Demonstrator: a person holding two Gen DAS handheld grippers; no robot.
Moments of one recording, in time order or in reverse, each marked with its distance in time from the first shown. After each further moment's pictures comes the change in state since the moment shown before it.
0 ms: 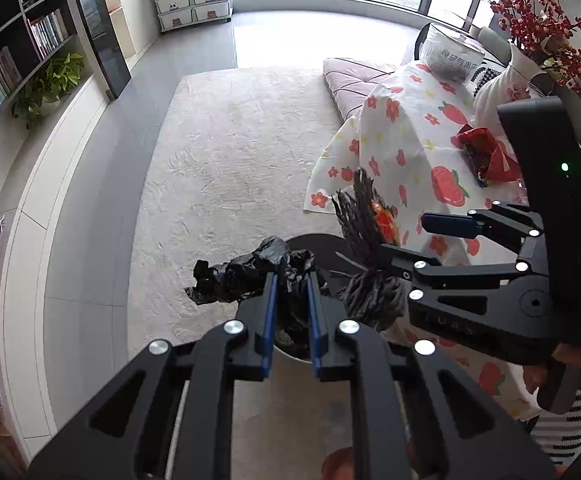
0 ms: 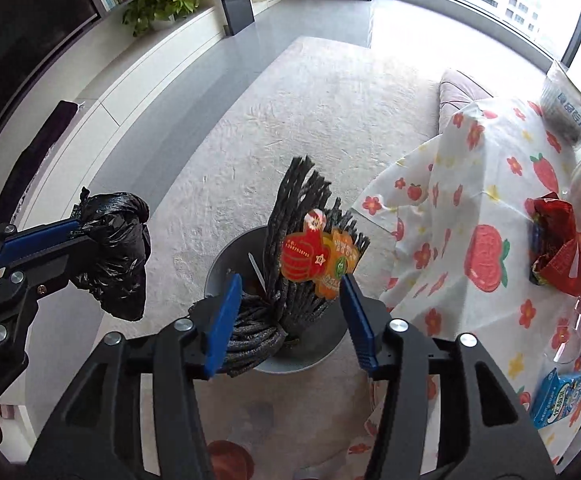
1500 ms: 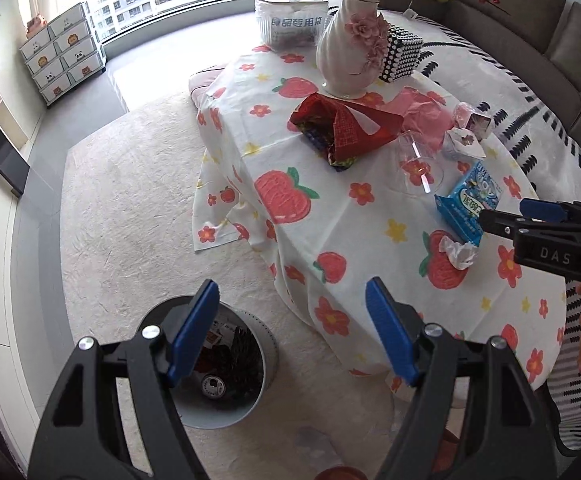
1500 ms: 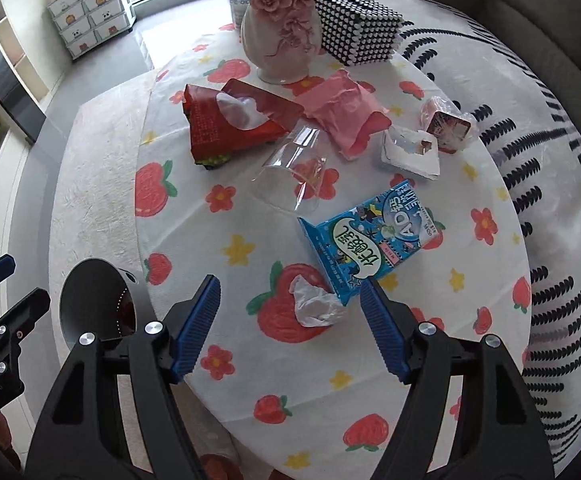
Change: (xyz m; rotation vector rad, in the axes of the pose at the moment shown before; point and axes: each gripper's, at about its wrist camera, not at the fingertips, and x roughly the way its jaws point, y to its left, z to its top) left arm 0.048 -0.207 0.031 0.390 -0.010 -0.193; right arm -0.106 -0.242 -0.157 0.698 -0.027 -0.397
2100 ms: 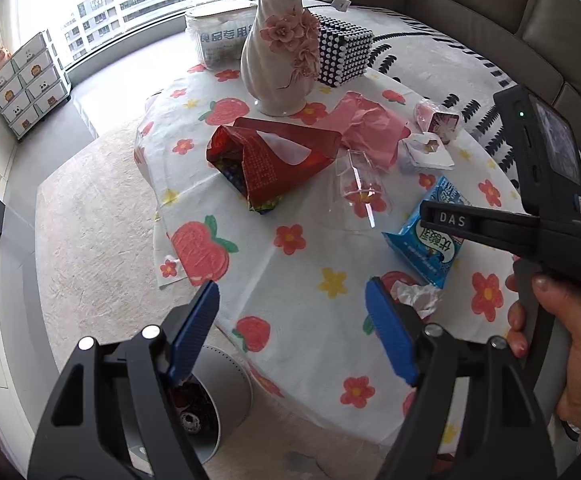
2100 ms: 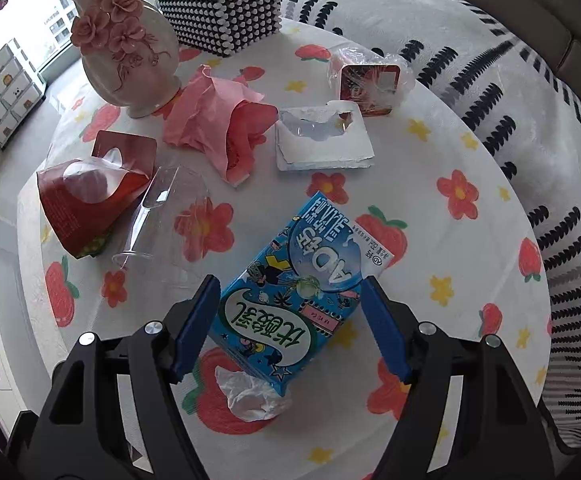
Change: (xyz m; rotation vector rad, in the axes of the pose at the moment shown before) left arm 0.040 -0.071 0.047 0.099 -0.014 -0.056; right arm 0.076 -0.077 0.033 0.331 0.019 -0.096
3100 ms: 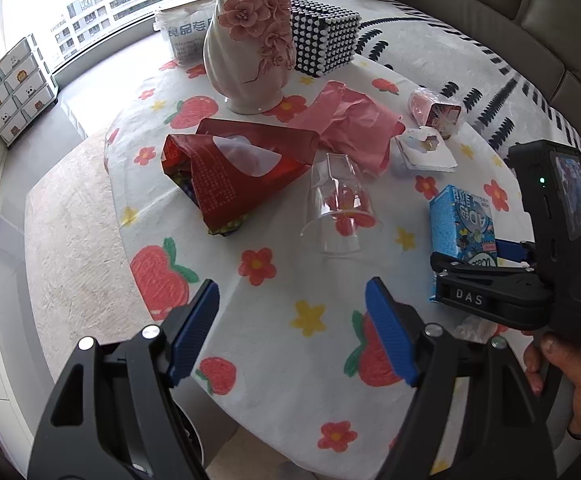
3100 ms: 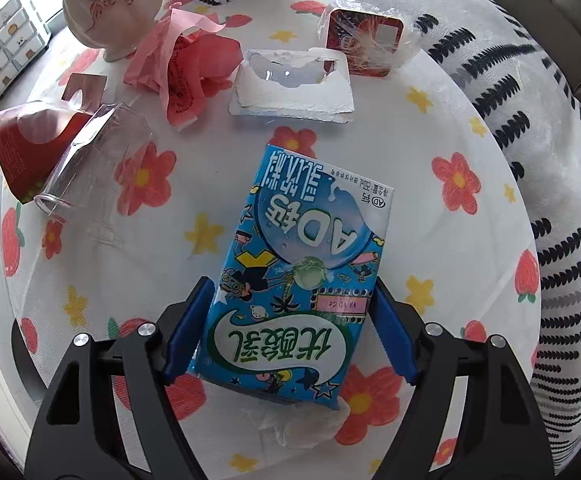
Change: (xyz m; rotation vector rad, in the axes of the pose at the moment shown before) left arm 0.046 -0.028 0.027 0.029 0.031 -0.008; right arm 0.032 -0.027 -0.022 -0.147 0.098 -0.036
